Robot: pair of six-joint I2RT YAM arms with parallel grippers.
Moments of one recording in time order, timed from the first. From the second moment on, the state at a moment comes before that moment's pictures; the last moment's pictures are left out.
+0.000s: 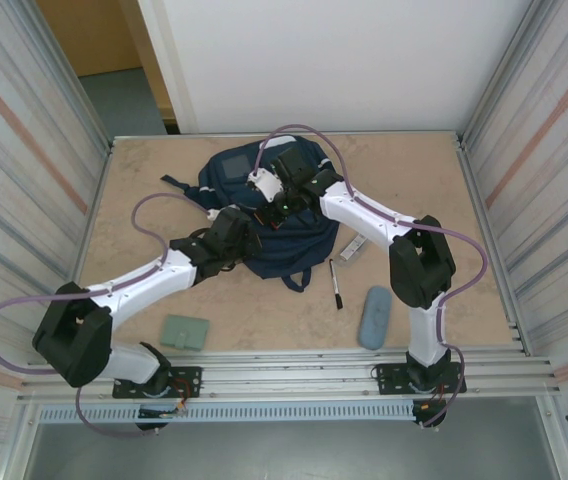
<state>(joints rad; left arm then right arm) -0.68 1.38 0.86 -0.33 -0.16 -0.85 0.69 1.97 1.69 -0.61 -0.31 -0.11</state>
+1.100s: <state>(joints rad) -0.71 1.44 0.94 -0.36 -0.17 -0.85 0.69 1.98 1.69 -0.61 -0.32 -0.06</state>
